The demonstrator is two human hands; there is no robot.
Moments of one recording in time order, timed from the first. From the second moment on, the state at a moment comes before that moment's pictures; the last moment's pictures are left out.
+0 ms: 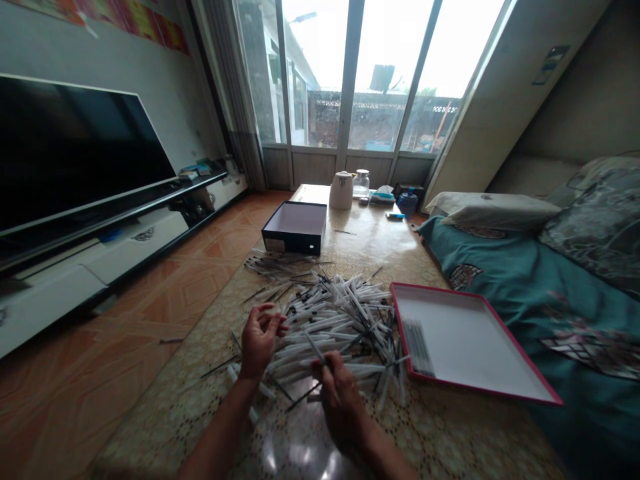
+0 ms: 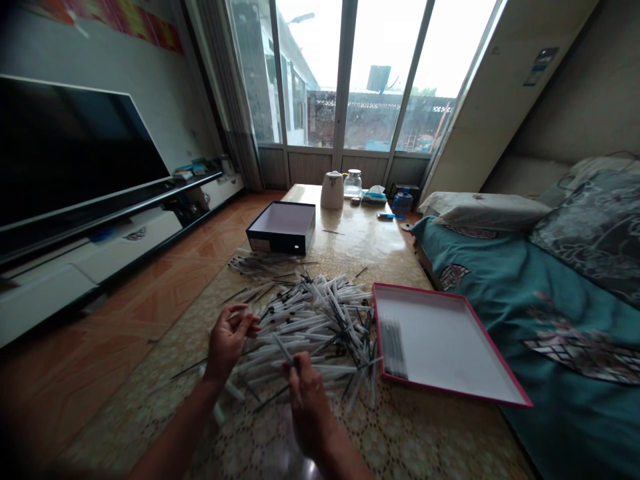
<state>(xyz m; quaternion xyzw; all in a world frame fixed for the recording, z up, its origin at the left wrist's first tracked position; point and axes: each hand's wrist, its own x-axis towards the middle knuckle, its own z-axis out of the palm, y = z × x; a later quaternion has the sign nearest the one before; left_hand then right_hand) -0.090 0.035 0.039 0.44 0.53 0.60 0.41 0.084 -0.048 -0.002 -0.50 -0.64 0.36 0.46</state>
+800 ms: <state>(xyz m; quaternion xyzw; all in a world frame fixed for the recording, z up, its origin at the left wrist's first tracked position) -0.053 -0.026 0.010 0.33 0.49 0.50 0.63 0.128 -0.068 0.007 -0.54 -0.76 0.18 0.32</state>
